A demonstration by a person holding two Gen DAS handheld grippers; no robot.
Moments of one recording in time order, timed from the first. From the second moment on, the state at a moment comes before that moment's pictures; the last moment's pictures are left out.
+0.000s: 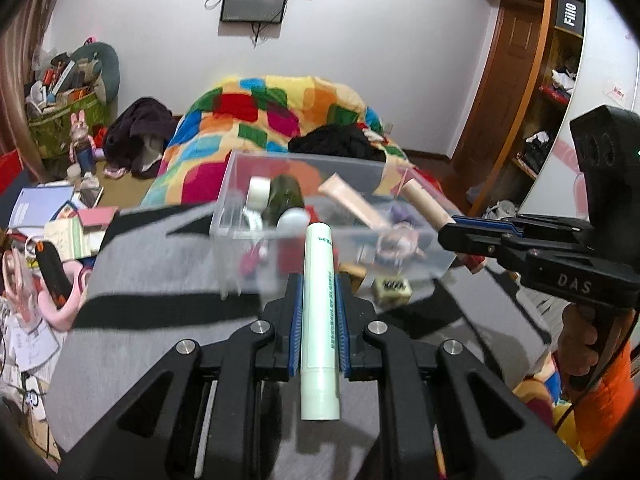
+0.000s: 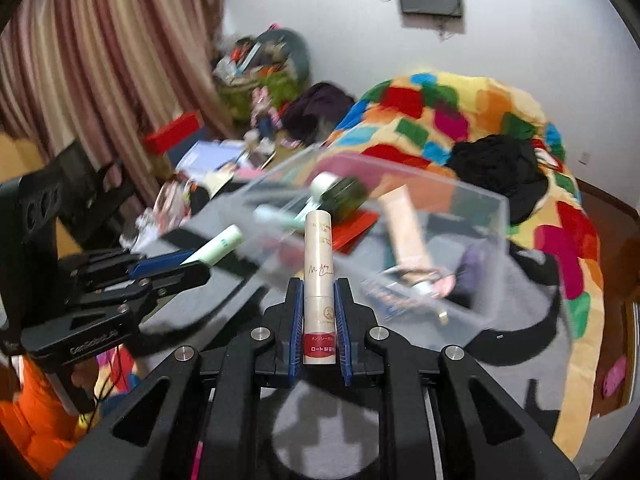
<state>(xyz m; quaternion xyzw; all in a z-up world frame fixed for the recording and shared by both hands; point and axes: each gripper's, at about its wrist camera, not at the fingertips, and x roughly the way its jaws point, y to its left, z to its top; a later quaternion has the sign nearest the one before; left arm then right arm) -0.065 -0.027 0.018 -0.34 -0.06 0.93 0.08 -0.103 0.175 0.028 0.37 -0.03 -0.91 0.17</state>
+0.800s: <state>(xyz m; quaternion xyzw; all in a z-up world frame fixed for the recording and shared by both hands) -0.154 -0.004 0.006 -0.39 -0.06 0.92 0.09 -0.167 0.207 -0.008 0.41 -0.07 -0.90 0.10</state>
